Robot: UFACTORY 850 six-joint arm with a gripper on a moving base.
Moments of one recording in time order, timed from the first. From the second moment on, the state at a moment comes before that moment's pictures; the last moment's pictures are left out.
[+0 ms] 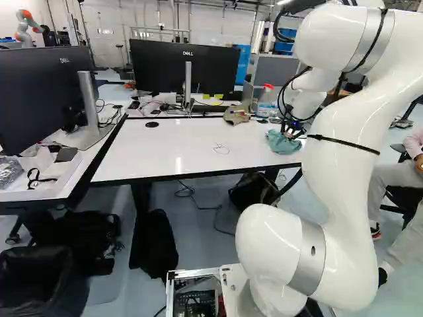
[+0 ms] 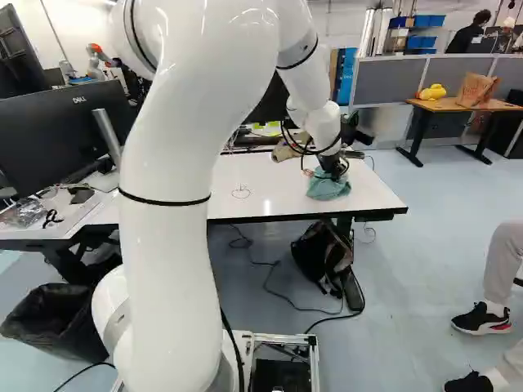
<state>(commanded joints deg) -32.2 -24.8 -67.2 19.4 -10.7 0.0</state>
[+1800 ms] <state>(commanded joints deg) -32.8 -9.6 -48.6 19.4 -10.7 0.0</state>
